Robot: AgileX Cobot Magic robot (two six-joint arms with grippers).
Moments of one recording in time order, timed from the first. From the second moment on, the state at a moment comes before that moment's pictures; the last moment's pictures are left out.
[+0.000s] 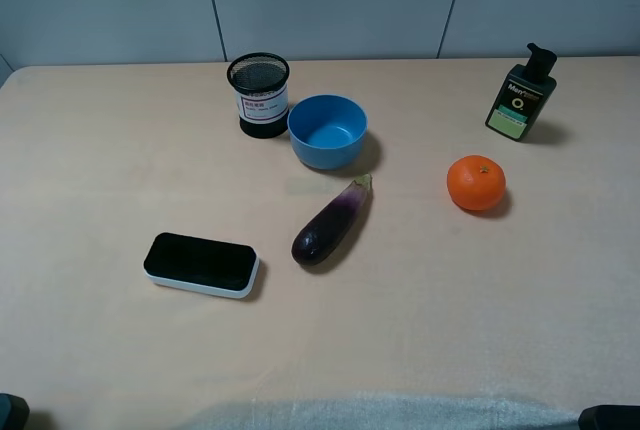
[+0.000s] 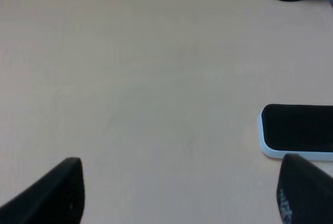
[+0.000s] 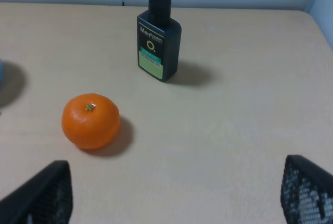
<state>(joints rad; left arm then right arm) -0.04 -0.01 -0.49 -0.02 1.07 0.07 0.00 -0.01 -0.50 0.02 1.02 -0.04</state>
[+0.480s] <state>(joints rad) -0.04 -0.01 -0.49 -0.02 1.07 0.07 0.00 -0.01 -0.50 0.02 1.02 -0.04</state>
